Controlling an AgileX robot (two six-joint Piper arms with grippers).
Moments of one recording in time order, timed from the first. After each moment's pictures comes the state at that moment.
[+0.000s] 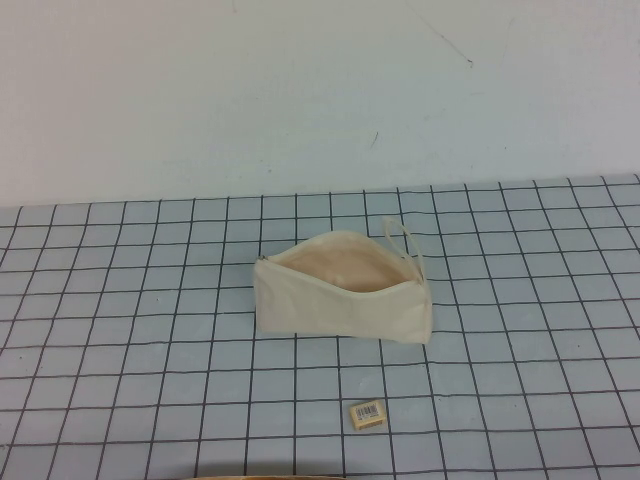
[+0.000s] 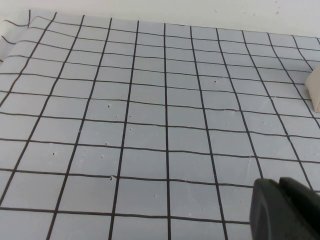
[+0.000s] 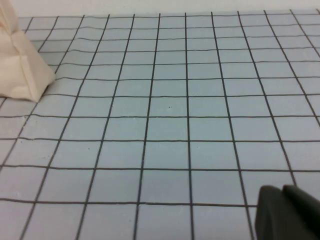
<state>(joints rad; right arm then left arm) 0.07 -0.01 0.03 0.03 0.41 0.01 0.00 -0.01 0.02 -0.09 0.37 -0.08</state>
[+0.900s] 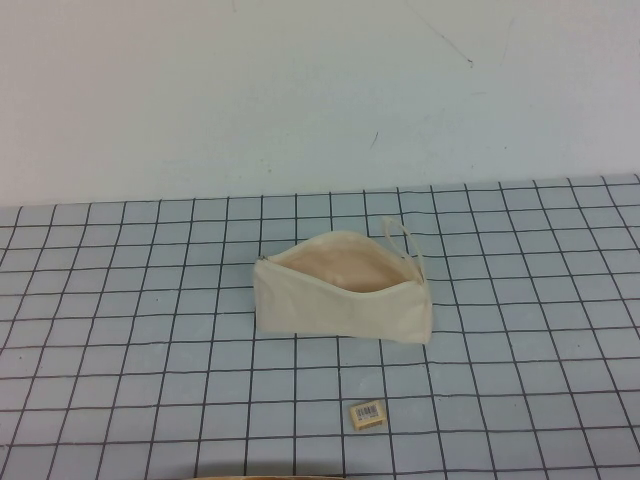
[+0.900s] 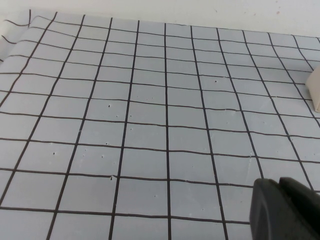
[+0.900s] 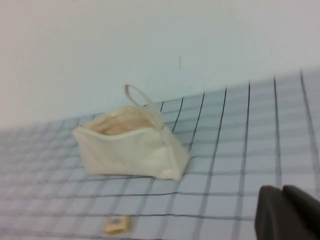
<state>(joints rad) 0.07 0.00 -0.10 0.68 0.43 -0.30 0.00 -0.01 0.02 -0.09 0.37 -0.08</state>
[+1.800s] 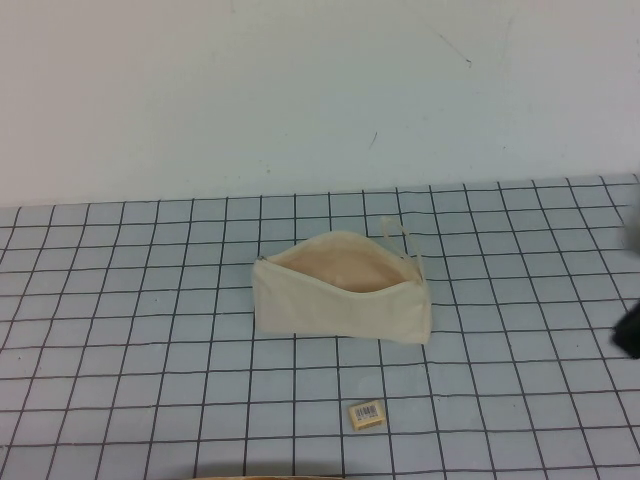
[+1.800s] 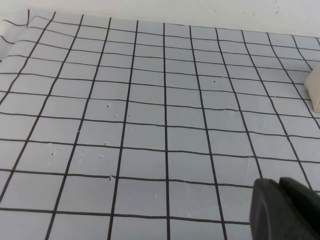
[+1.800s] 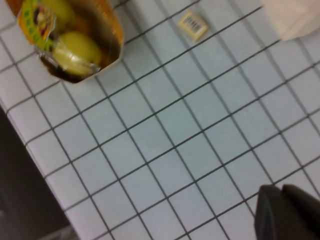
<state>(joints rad) 0.34 1.23 -1.24 0.31 1.28 -0.77 0.00 -0.01 0.02 -0.09 0.37 -0.08</state>
